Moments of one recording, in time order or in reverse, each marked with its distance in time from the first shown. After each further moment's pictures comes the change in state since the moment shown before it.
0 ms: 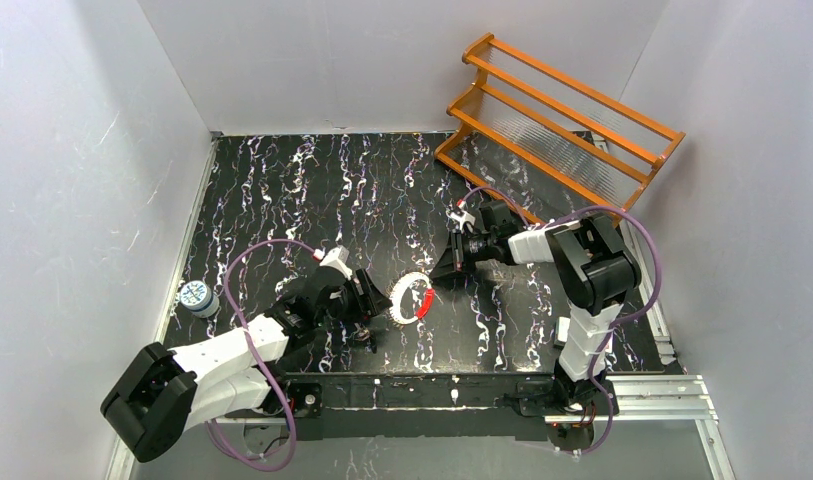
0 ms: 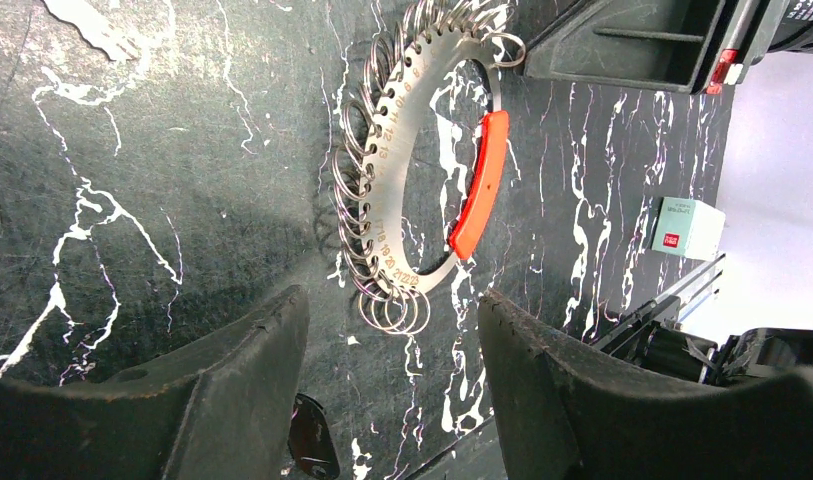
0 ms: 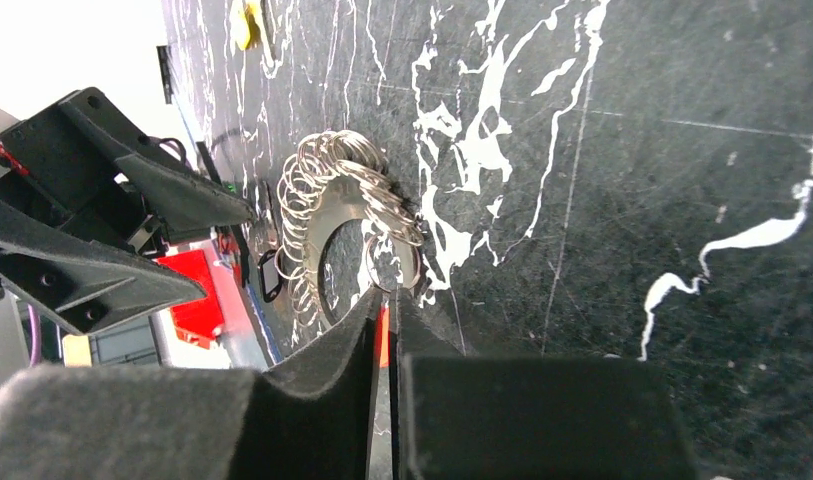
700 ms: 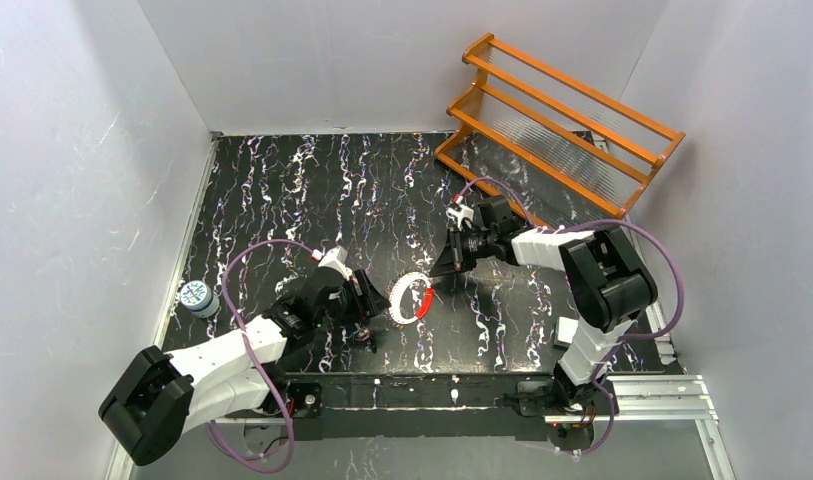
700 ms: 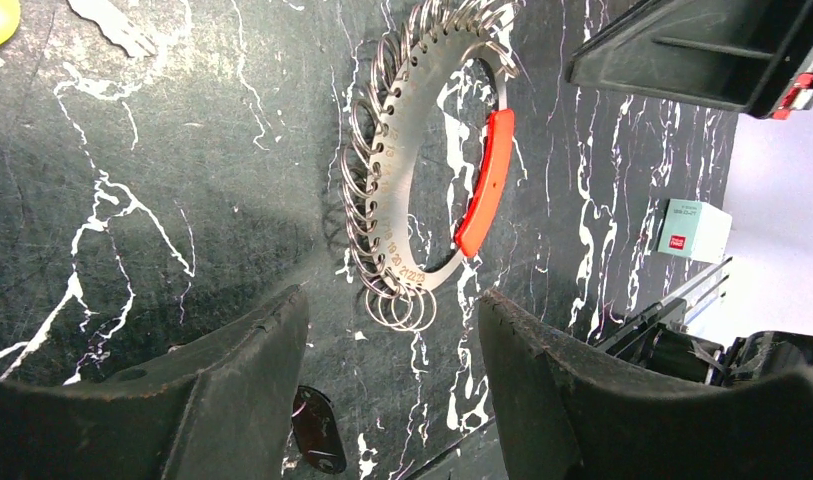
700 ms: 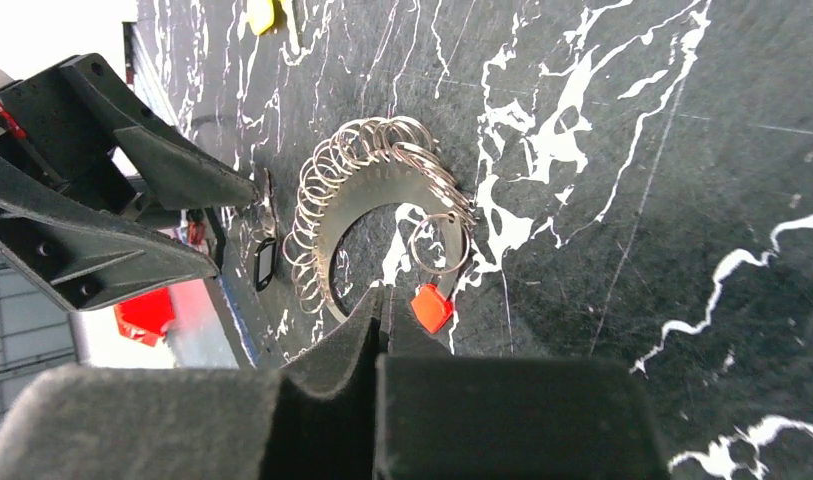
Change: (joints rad) left arm 0.000 -0.023 0.000 -0.025 -0.013 0.004; right arm 0.033 -0.113 -0.002 -0.084 0.050 -0.089
